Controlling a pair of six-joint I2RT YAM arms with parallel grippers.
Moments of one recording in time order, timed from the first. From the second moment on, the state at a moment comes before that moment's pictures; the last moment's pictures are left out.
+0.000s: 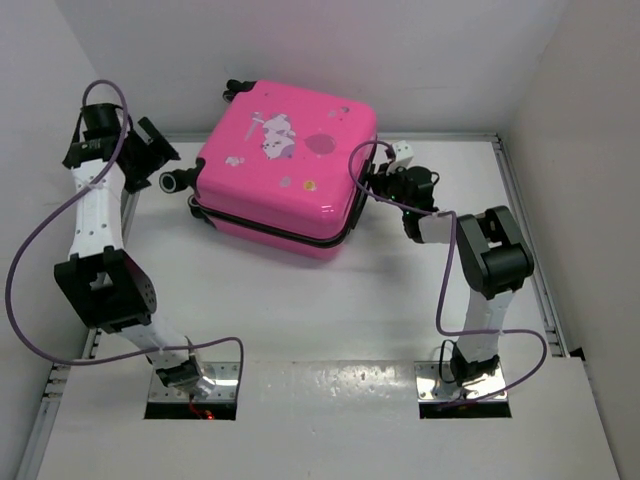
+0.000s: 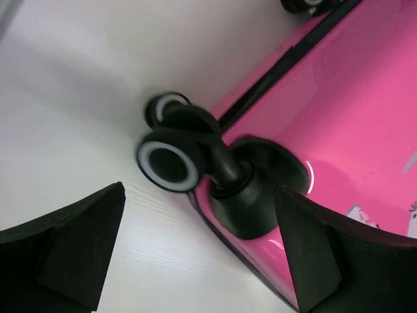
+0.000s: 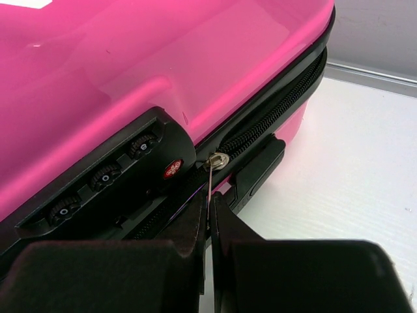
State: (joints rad) left arm 0.31 1.64 1.69 -0.81 0.15 -0.46; right arm 0.25 1.94 0.94 0.83 -0.23 0.09
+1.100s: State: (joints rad) left arm 0.25 1.78 1.41 -0.47 0.33 -1.24; right arm 0.28 1.92 1.01 0.67 -0.16 -0.04
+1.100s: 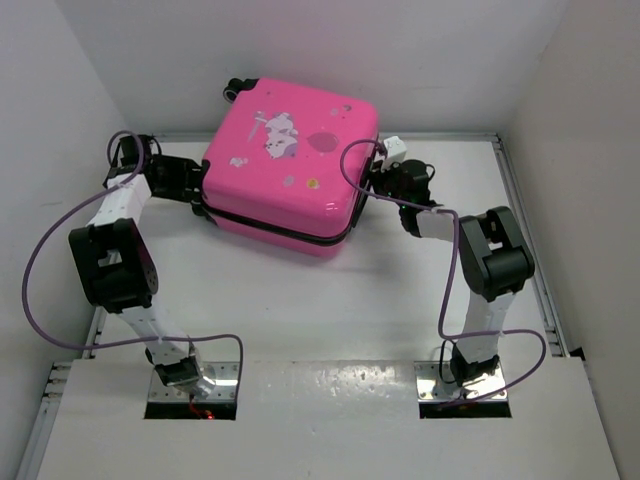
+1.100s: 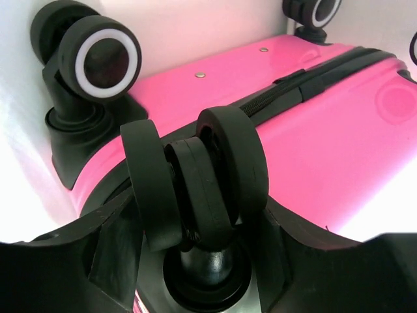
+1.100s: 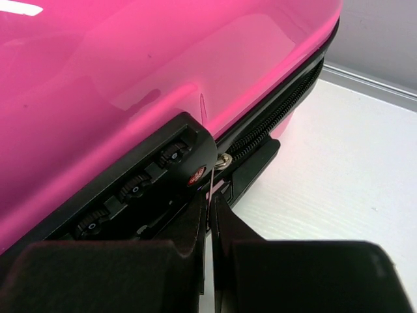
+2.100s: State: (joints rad) left arm 0.52 1.97 1.80 -1.06 0.58 -0.27; right arm 0.46 1.44 0.52 0.60 -0.22 -0.04
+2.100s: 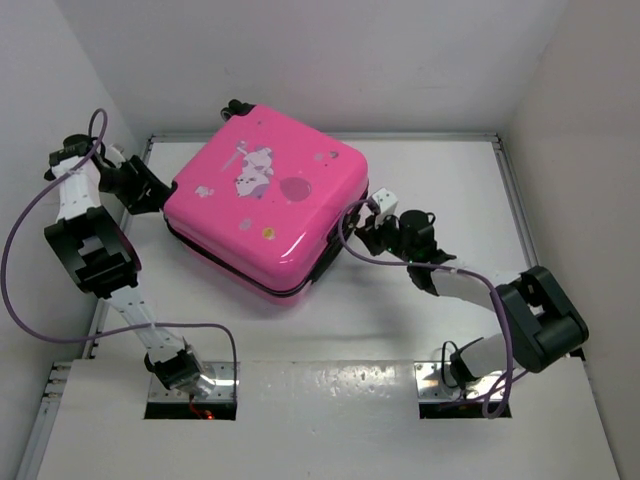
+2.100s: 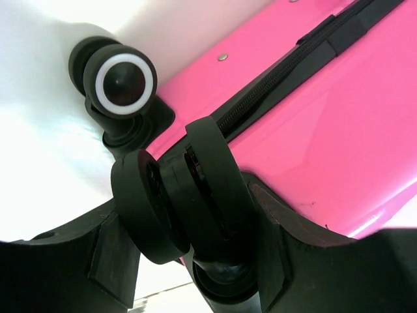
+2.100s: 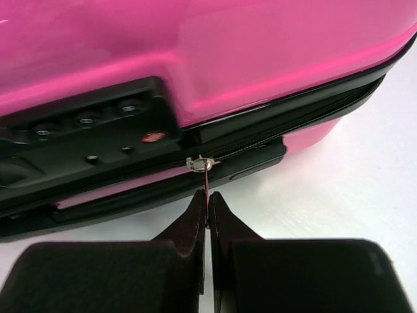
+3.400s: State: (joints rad) left arm 0.37 2.32 2.38 -1.17 0.47 -0.07; right arm 0.05 2.38 1.39 1.06 -0.88 0.13
